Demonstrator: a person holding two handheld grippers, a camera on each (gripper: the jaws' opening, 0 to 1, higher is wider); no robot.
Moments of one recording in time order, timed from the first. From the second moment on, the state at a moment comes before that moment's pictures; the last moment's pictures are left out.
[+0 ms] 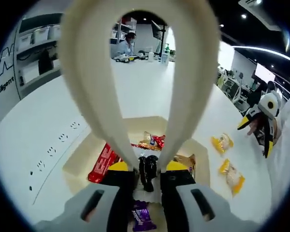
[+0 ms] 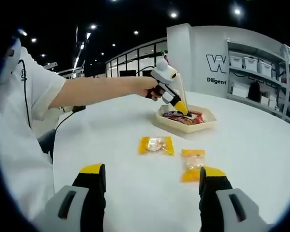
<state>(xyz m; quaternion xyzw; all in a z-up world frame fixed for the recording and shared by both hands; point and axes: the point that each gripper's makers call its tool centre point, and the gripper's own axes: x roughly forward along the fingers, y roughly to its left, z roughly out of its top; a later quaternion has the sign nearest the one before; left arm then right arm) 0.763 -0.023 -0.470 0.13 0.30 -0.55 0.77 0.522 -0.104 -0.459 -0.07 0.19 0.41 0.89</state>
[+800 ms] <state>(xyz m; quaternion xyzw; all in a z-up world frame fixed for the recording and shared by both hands) 0.763 -0.023 -0.457 0.13 0.28 -0.55 0.77 0.522 -0.102 -0.454 -0.07 0.19 0.41 0.89</state>
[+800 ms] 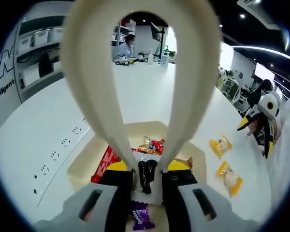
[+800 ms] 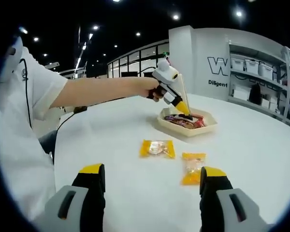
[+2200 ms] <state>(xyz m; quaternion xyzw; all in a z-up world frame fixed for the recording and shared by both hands) 0.644 0.025 -0.410 0.13 0.21 -0.50 0.83 0.517 -0.082 -0.454 -0.08 0.18 0.43 0.88</state>
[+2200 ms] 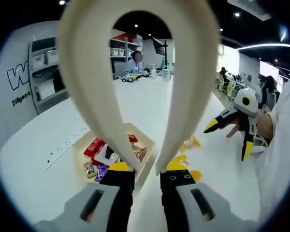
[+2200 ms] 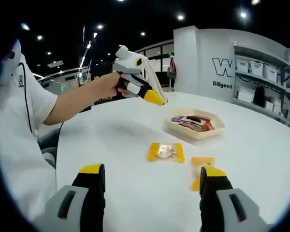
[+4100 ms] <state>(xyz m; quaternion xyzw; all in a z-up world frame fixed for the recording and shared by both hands) 0.589 -0.013 -0.458 0.09 0.21 -0.41 0.88 0.516 -0.085 -0.464 -0.07 0.19 0.42 0.88</state>
